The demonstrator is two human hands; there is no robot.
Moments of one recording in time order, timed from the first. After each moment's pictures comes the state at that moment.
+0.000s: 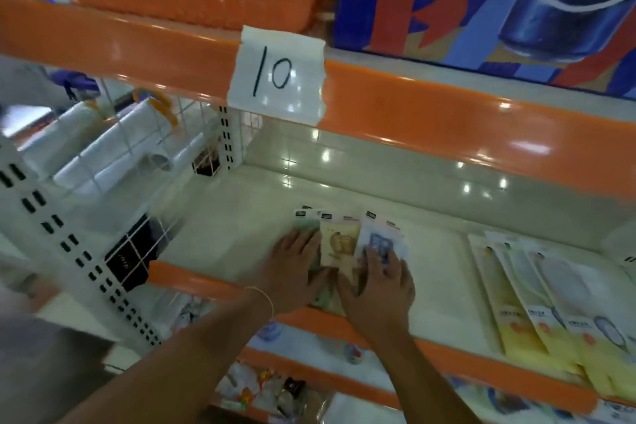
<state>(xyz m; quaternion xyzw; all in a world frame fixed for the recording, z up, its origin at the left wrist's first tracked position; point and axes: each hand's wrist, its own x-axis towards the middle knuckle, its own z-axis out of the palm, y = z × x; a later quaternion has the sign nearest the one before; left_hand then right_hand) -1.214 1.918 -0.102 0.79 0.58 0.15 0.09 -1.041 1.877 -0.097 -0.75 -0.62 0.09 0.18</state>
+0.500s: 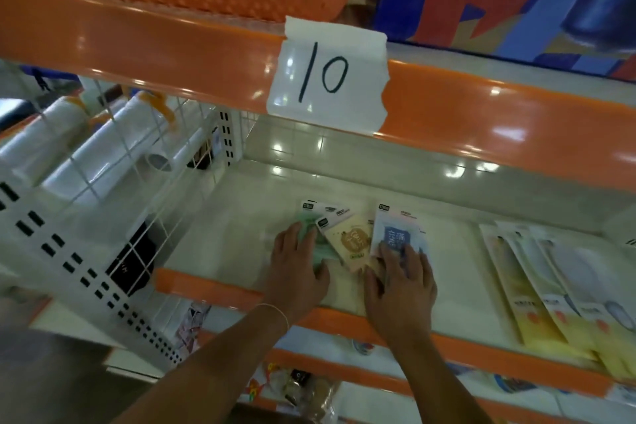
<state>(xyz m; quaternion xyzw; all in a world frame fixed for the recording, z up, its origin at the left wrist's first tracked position) -1.224 1.911 -0.102 0.72 0.63 0.26 0.12 -1.043 1.875 -0.102 -0.77 -0.61 0.04 0.20</state>
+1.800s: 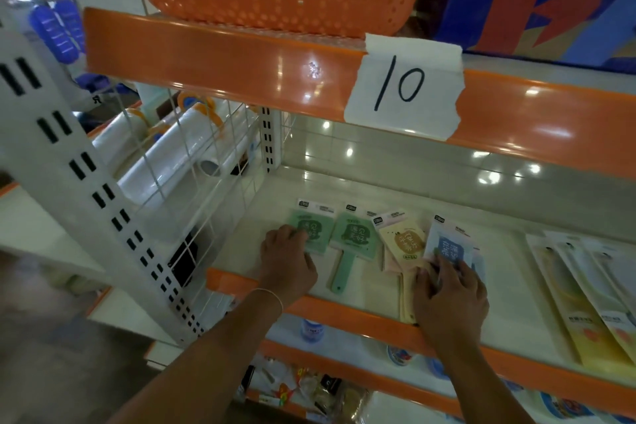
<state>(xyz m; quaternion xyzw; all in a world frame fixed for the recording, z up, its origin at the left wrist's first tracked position) -1.298 1.924 -0.090 0.68 0.70 0.19 0.11 -1.044 1.880 -0.103 -0.81 -0.52 0.06 0.25</state>
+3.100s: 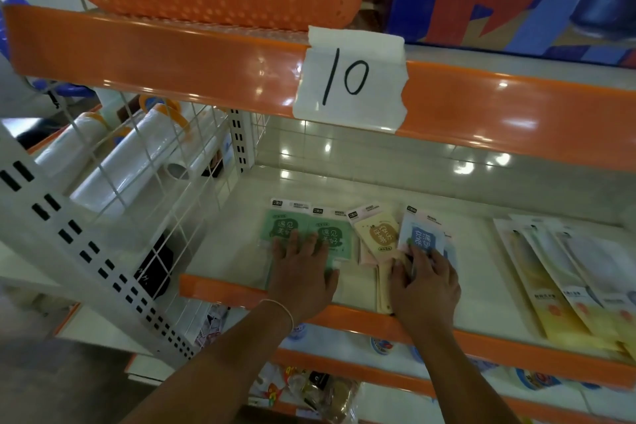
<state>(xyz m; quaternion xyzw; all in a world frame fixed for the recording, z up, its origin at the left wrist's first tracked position) -1.249 1.909 -0.090 0.79 0.61 0.02 0.05 -1.043 1.880 -0.103 -0.81 -0.53 0.07 0.26</state>
